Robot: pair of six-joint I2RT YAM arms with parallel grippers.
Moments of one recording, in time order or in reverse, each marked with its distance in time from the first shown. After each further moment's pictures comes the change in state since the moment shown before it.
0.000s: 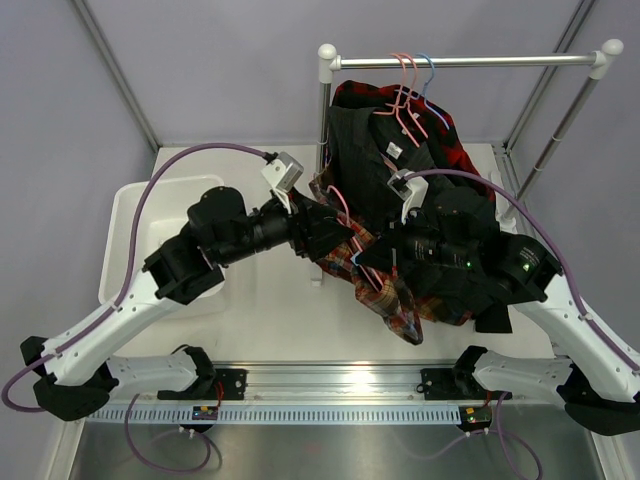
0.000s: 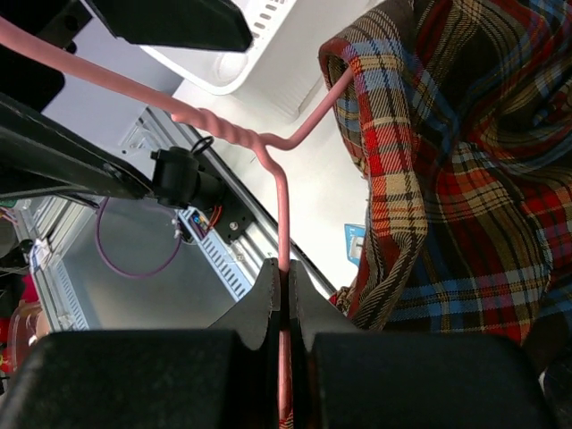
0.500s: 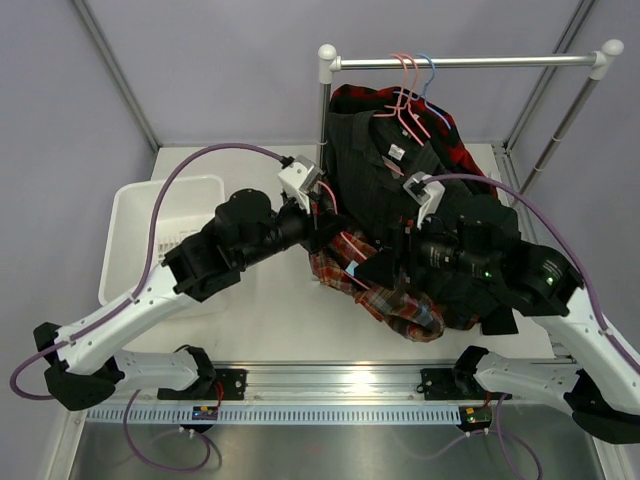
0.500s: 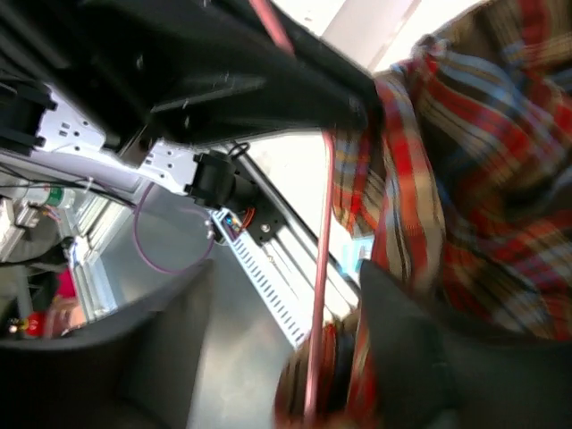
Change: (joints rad) left arm -0.053 0.067 -0.016 0.034 -0.135 0.034; right arm 0.012 -0.045 0.002 0.020 -0.035 0.051
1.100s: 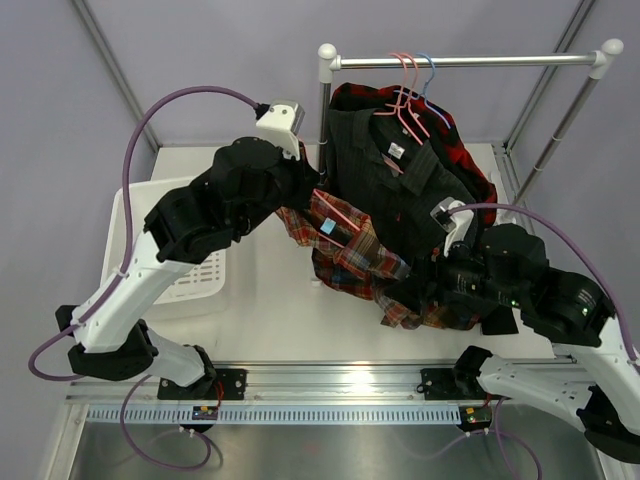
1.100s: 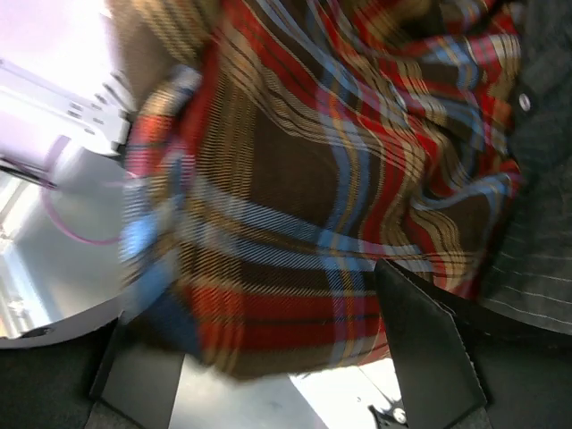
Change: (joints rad) left arm -0.010 0.254 0.658 -0.609 -0.468 -0.071; right arm 0.005 -0.190 -0.064 -0.198 0.135 -0.098
